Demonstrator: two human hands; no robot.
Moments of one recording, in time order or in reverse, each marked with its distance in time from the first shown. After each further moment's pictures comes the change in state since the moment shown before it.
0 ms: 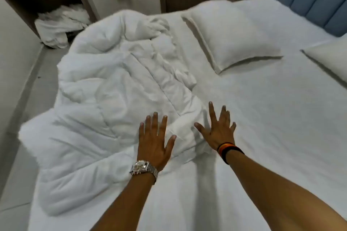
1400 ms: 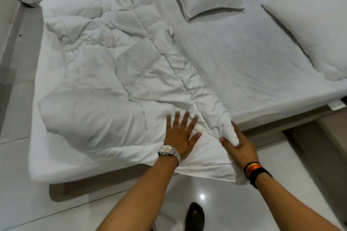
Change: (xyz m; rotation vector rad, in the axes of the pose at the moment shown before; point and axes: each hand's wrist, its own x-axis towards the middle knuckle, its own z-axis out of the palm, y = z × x) left_hand -0.314 0.234 0.064 -0.031 -0.345 0.197; right_hand -0.418 0.249 -0.077 0.346 -0.055 0.252
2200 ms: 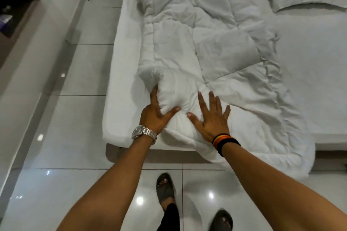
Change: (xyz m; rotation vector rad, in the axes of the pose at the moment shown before) left_hand -0.155 -0.301 -0.080 -0.676 0.442 -0.607; right_hand -0.026 -0.237 0.293 -0.589 -0.203 -0.544
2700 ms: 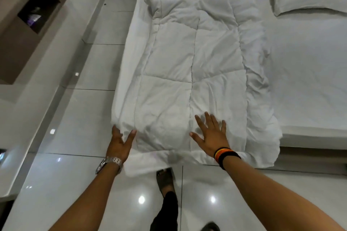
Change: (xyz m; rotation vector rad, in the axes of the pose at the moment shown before) left_hand -0.159 -0.105 -0.062 -0.104 0.025 -0.610; right_hand -0.093 0.036 0.029 -0.109 -0.225 -0.111
